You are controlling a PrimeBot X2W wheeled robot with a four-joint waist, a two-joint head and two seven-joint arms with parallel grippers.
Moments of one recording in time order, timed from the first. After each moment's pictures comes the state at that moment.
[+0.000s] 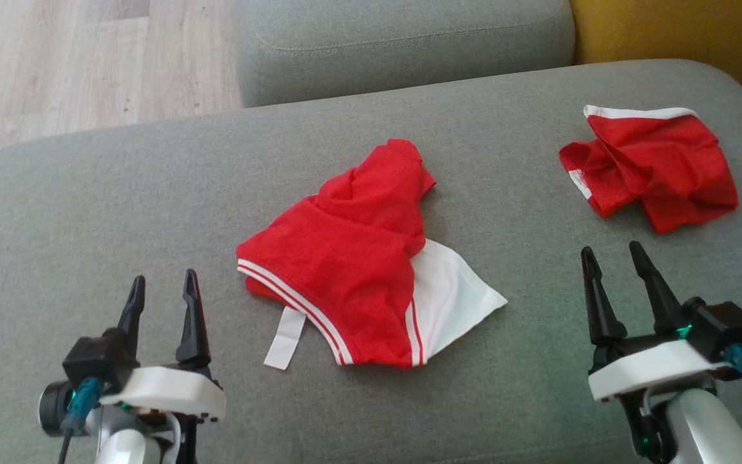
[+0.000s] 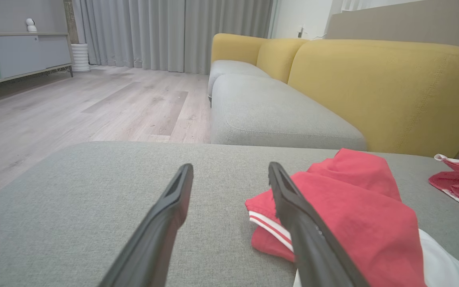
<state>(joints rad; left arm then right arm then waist) 0.00 0.09 -0.15 0.17 -0.24 0.10 -0.25 -0.09 -0.16 0.14 0.31 0.29 0.12 -0.25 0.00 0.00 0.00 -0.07</state>
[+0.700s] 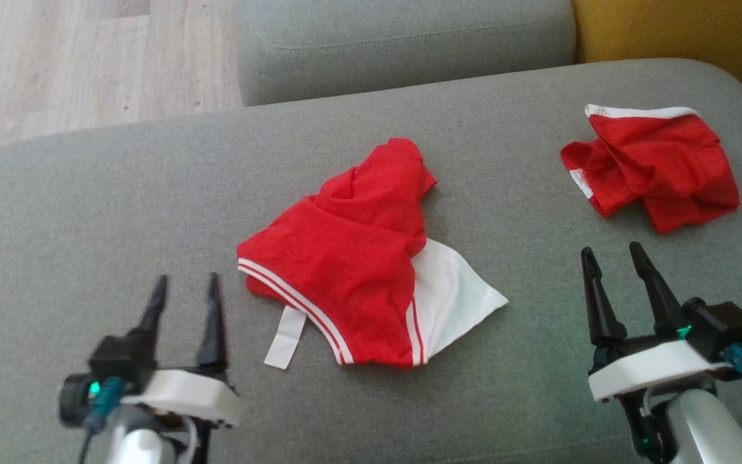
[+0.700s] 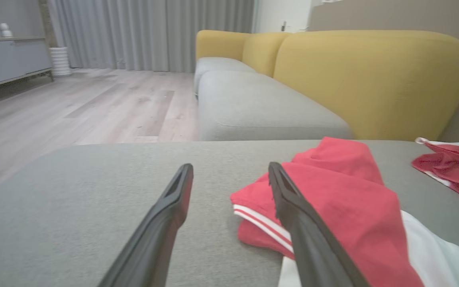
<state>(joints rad) 0.00 0.08 -0.15 0.18 -0.19 0.06 -0.25 -0.09 -0.16 0.14 0.31 0.29 0.12 -0.25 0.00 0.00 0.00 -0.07</state>
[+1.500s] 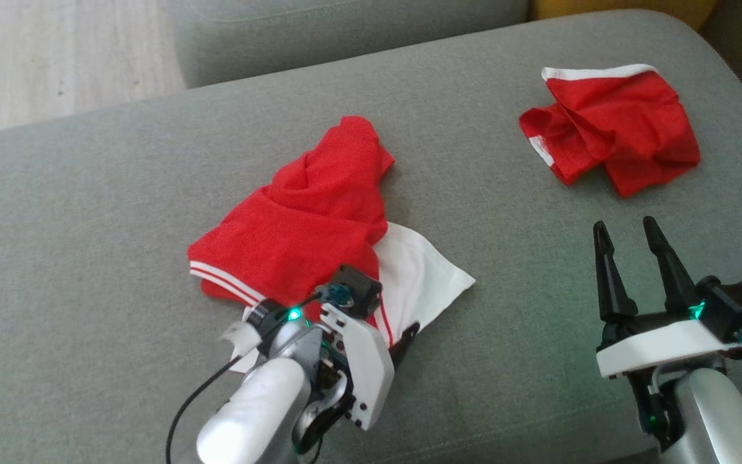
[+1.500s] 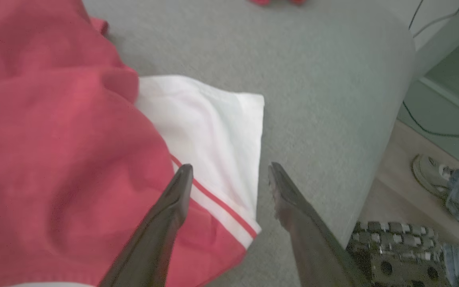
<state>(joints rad) -0.36 0.05 -0.71 0.41 -0.33 -0.10 0.30 -0.14 -0.17 0.12 0.30 0.29 0.12 -0.25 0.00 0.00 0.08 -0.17</state>
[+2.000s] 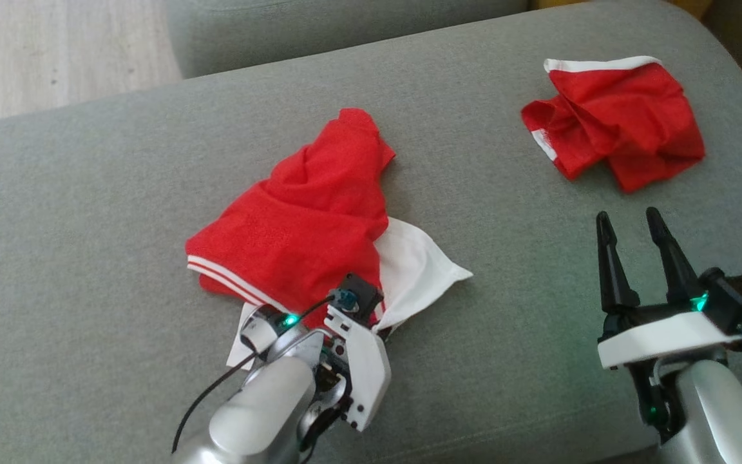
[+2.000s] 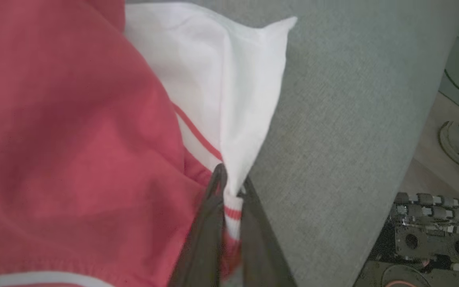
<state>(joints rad) -0.46 0.05 -0.84 0.62 -0.37 -0.05 0.27 -0.15 -0.17 0.12 0.30 0.30 0.12 -0.25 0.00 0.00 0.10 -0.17</state>
